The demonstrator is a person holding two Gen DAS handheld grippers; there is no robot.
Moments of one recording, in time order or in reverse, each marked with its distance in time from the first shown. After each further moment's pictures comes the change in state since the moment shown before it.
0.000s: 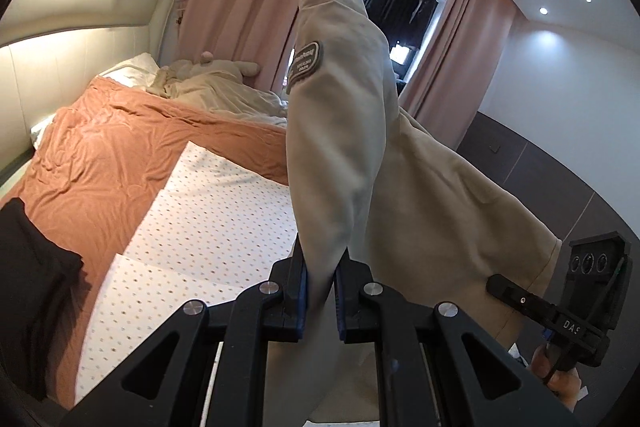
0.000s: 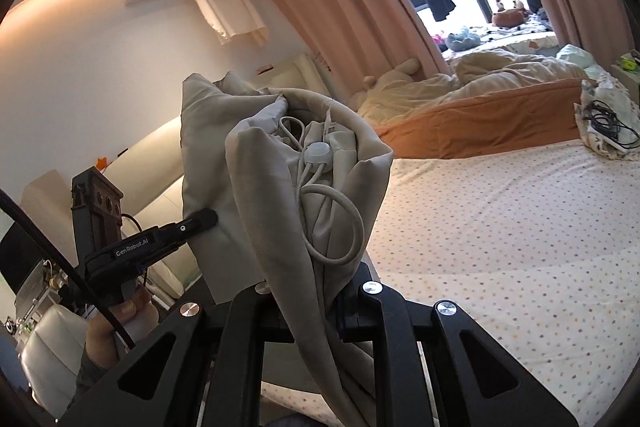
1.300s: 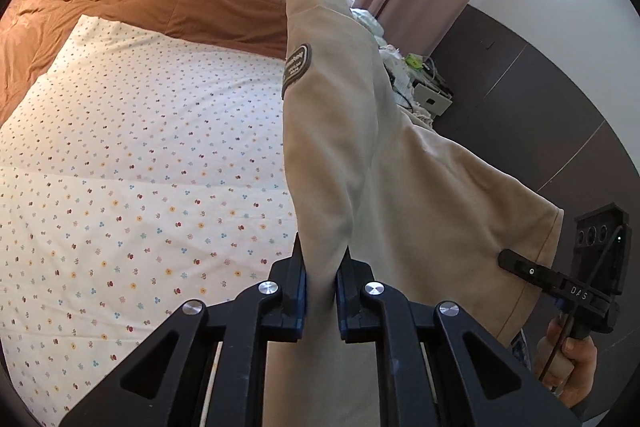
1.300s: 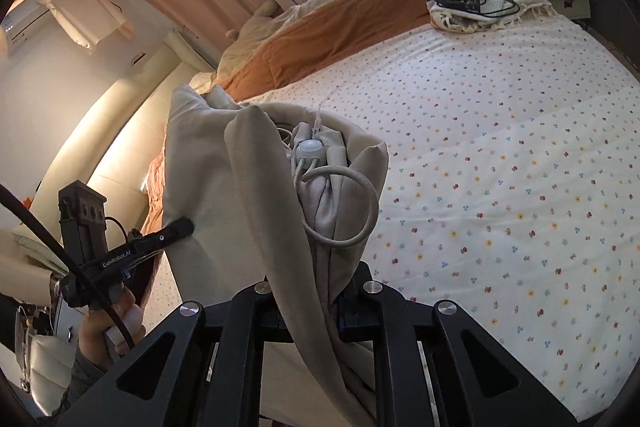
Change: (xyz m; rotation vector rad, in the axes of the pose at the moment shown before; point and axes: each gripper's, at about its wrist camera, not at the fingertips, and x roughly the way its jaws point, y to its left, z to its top) left arm 0.241 -0.159 -0.161 0.013 0.383 -0.104; right arm -0.097 -0.224 -0.045 0.279 0.157 -0.276
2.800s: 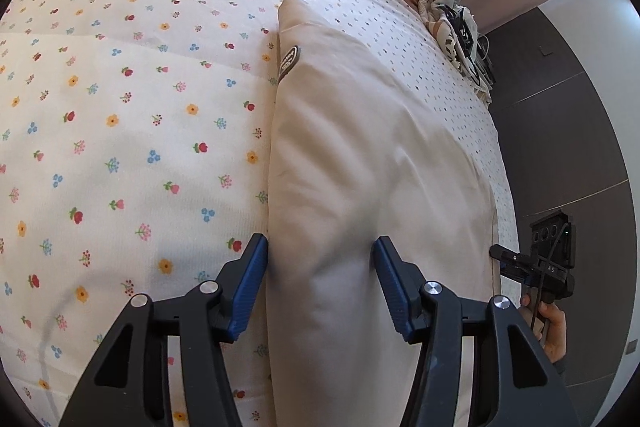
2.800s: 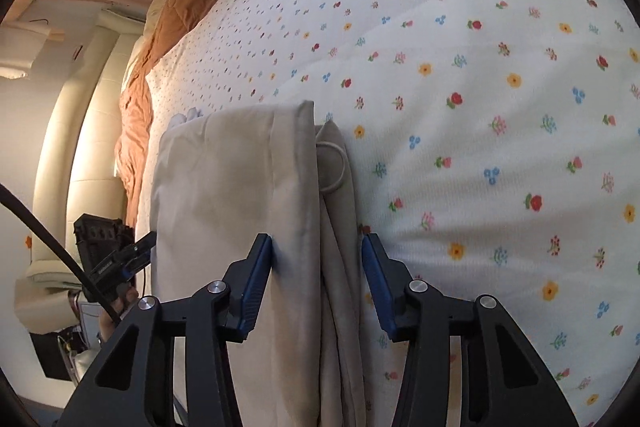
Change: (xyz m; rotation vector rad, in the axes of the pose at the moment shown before) left arm 0.149 0.120 -0.029 -0.279 0.268 -0.033; right arm 0.182 -0.180 0.077 0.231 0.419 0.069
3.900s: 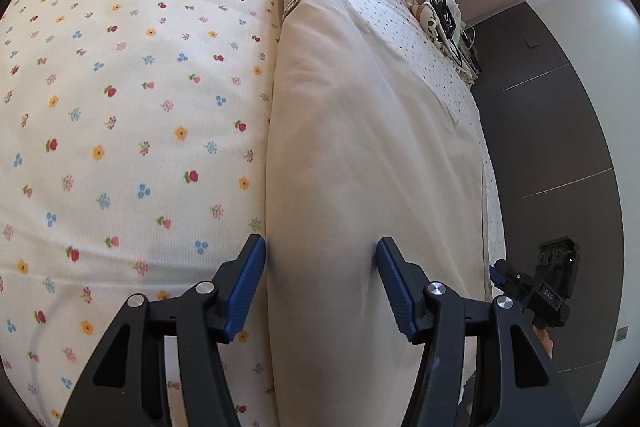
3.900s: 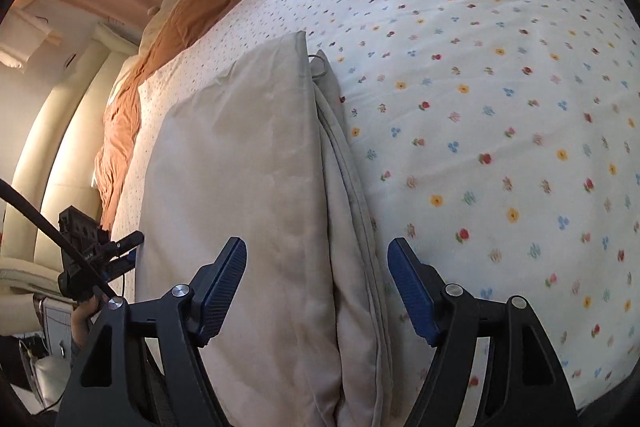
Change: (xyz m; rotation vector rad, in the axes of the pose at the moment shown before) left arm -0.029 0.004 -0.058 -0.012 0.034 -0.056; right arm -0.057 0.029 -0.100 -0.049 -0.170 -0.174
